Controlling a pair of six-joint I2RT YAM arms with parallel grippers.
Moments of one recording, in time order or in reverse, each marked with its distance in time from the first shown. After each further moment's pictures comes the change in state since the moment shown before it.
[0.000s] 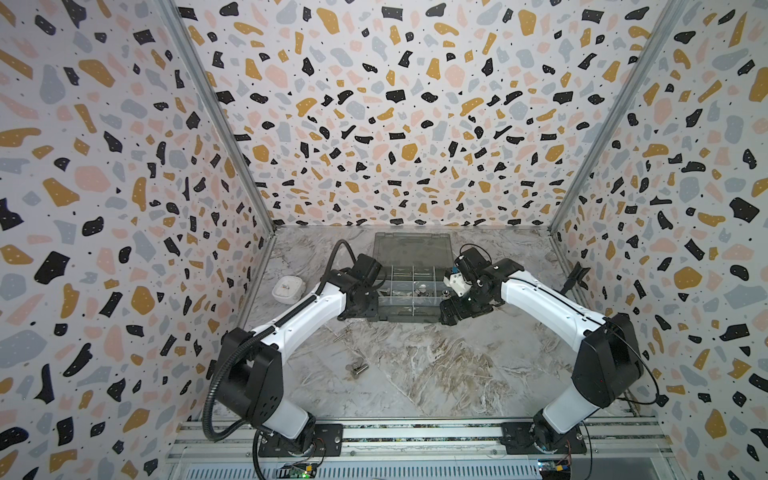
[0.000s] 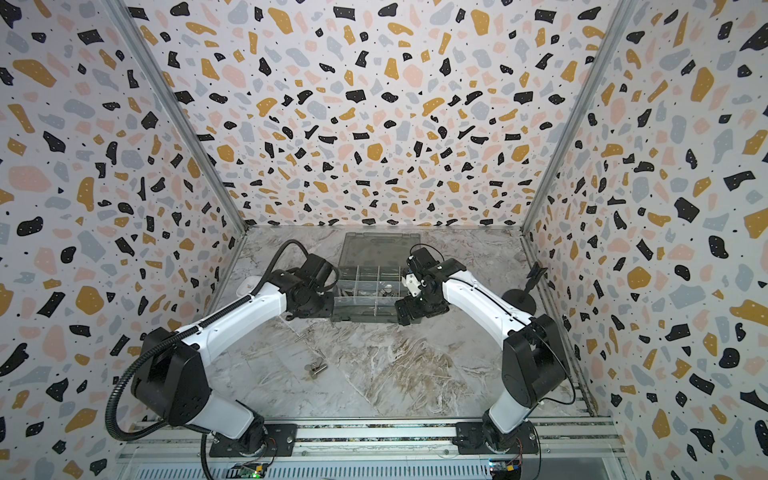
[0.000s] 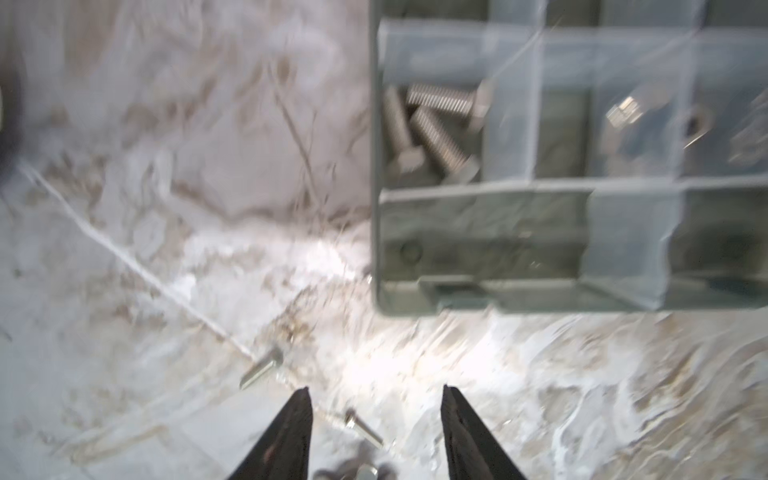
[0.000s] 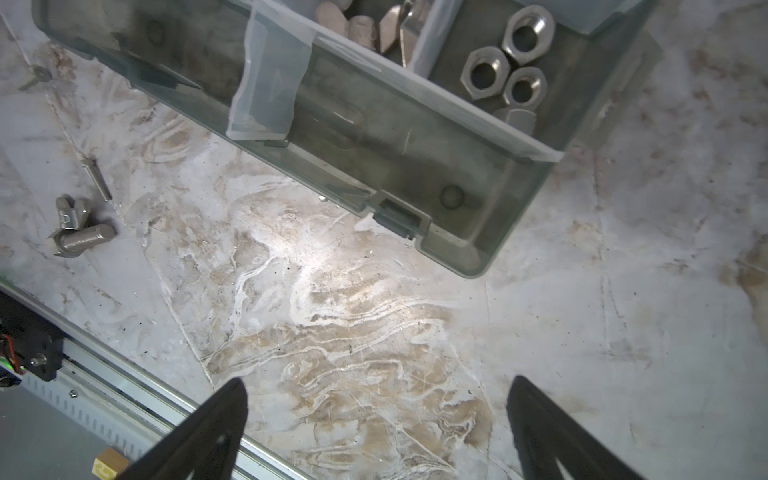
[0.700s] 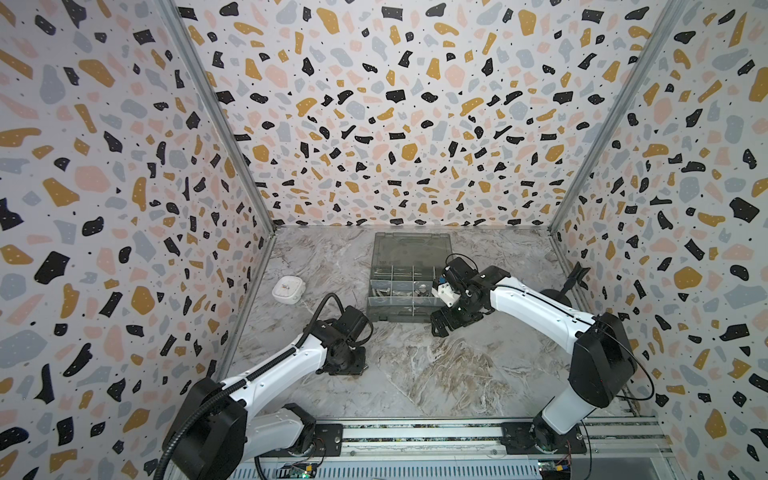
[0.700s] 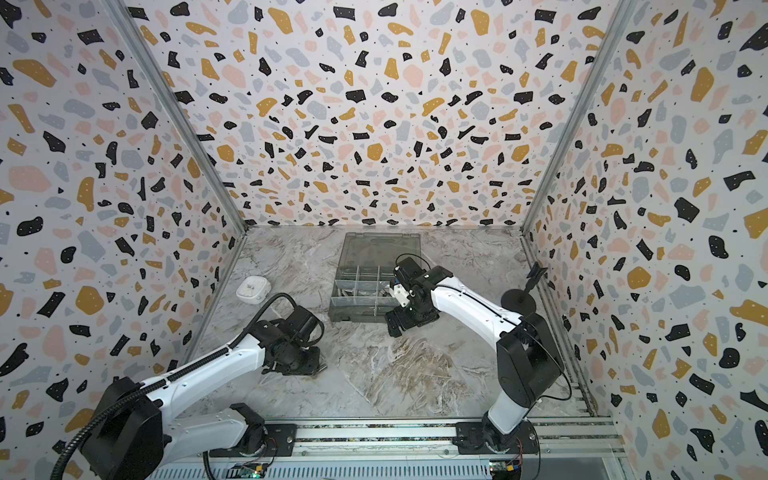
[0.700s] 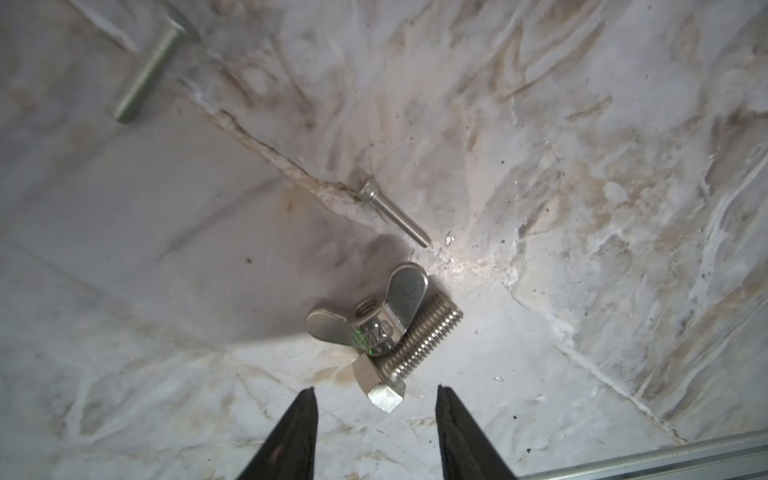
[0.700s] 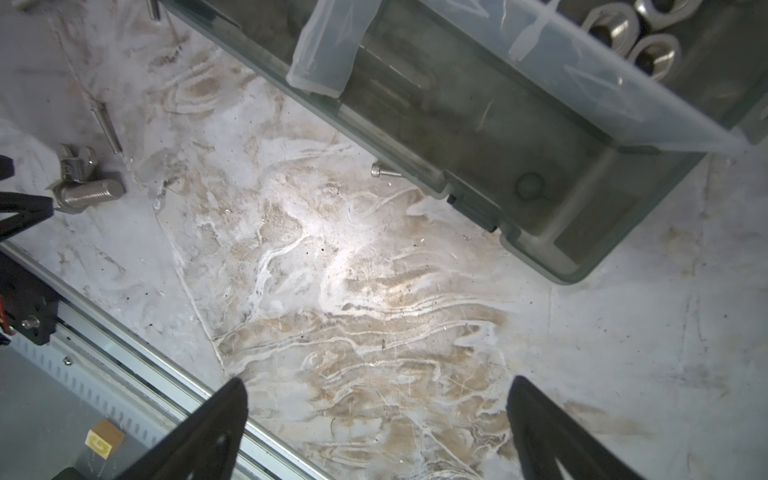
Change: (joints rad) left arm -0.079 -0.299 -0.437 0.006 0.172 -0.036; right arm 0.086 -0.001 -0.044 0.014 -0.007 0.008
